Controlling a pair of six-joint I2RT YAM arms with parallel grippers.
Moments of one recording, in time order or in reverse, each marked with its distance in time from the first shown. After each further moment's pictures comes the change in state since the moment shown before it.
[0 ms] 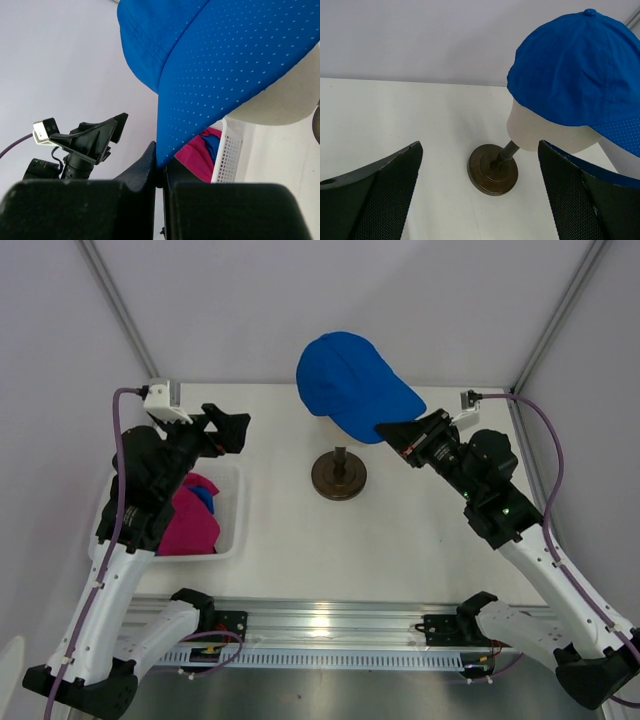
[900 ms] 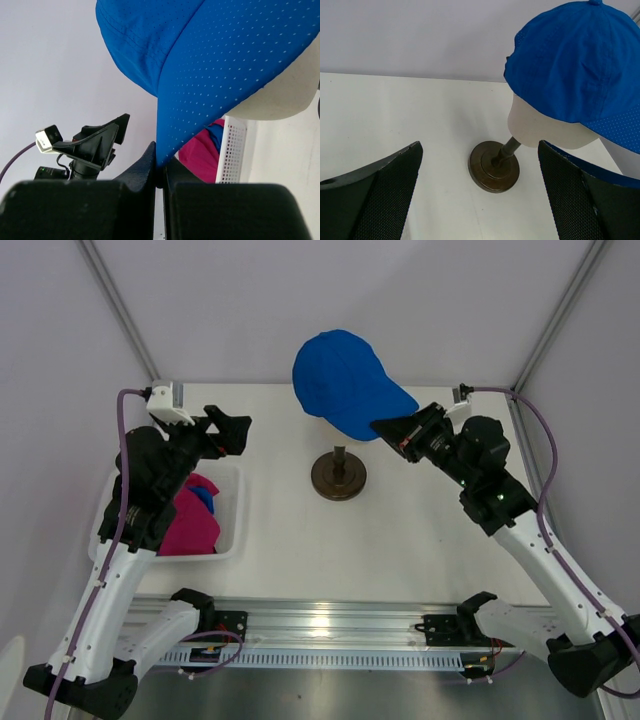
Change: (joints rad) left arm 0.000 0.002 -0.017 -0.001 0.000 0.000; right arm -0.053 0.069 0.043 -0.038 -0.087 0.069
